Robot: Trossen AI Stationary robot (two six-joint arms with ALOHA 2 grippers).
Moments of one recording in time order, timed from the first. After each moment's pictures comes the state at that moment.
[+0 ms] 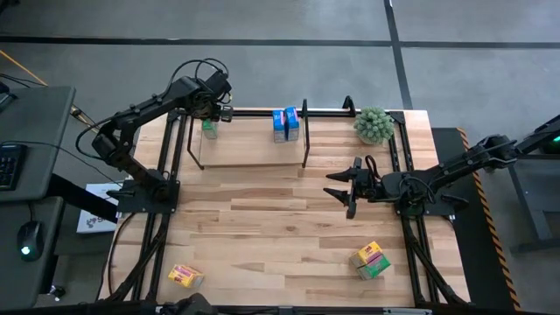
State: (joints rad) left arm 0.80 1.54 1.32 -1.14 -0.33 -0.62; right arm 0.32 0.94 0.39 0.45 0.50 0.16
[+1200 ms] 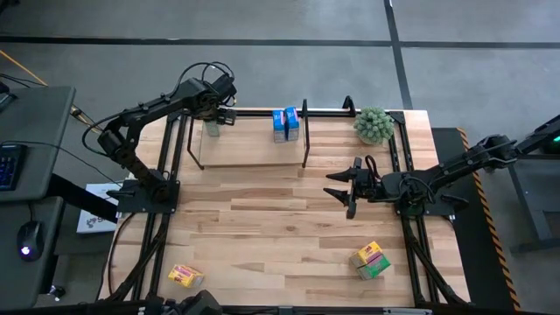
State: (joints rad) left arm 0.79 1.60 1.32 -1.12 -0.34 -0.59; right arm 0.32 0.94 0.39 0.45 0.51 0.16
